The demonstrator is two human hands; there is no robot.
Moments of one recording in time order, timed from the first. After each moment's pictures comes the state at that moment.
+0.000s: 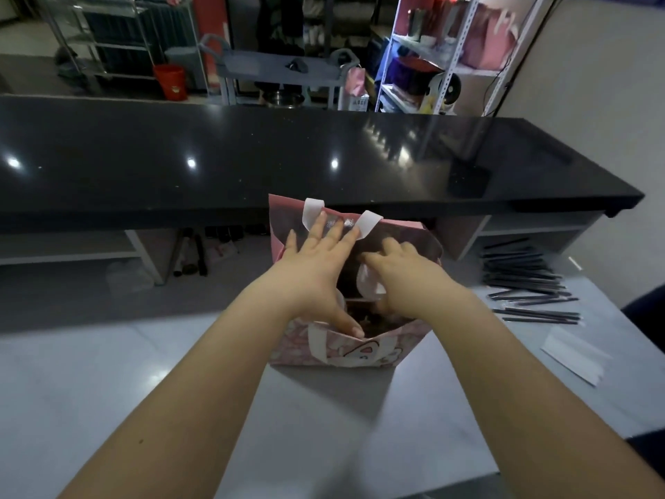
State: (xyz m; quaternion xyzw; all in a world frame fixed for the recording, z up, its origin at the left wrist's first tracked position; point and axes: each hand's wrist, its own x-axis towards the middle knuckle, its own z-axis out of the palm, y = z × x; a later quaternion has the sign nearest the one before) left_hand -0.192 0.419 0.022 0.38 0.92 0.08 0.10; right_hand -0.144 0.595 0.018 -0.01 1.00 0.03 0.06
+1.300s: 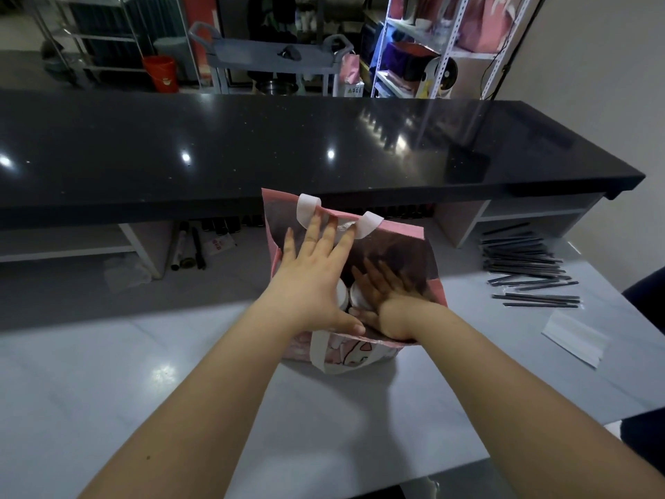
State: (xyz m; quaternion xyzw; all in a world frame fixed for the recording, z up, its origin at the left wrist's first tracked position) left_hand -0.178 0.418 -0.008 0.37 0.92 0.09 0.01; right_hand -0.135 0.600 -0.052 -0.01 0.97 -0.04 0.22
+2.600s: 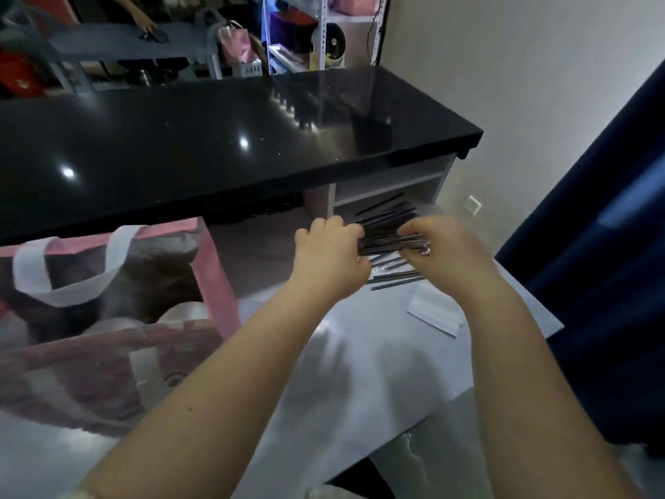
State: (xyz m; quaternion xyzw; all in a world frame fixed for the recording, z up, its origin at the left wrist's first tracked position) left_hand -0.129 0.732 -0.004 0.39 0.91 0.14 -0.01; right_hand -0.026 0.885 0.005 0.19 0.96 -0.15 -0.16
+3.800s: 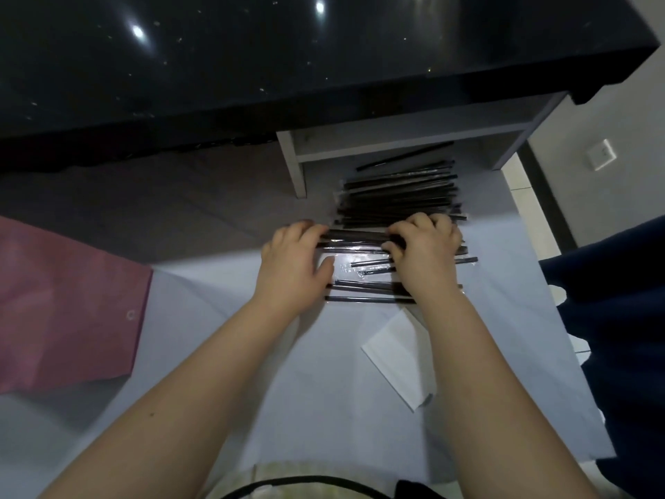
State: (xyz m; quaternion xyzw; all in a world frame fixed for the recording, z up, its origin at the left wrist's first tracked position) left_hand -0.174 0.851 -0.162 0.17 0.96 0.20 0.07; right_hand -0.136 1.050 -0.182 0.15 0.97 -0.18 -0.05
